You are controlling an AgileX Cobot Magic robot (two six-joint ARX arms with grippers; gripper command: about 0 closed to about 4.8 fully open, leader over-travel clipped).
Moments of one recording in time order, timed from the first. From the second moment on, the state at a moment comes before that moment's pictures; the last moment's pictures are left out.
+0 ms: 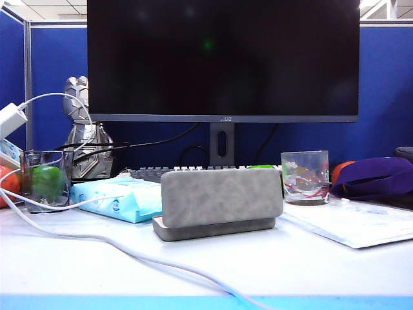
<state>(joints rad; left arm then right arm) -0.23 1.05 1.12 0.52 1.11 -1.11 0.69 1.61 1.77 -0.12 -0.87 0.55</state>
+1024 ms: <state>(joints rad) -0.23 1.10 1.12 0.13 1.06 -0.57 0.52 1.60 1.77 -0.75 -0.45 0.34</state>
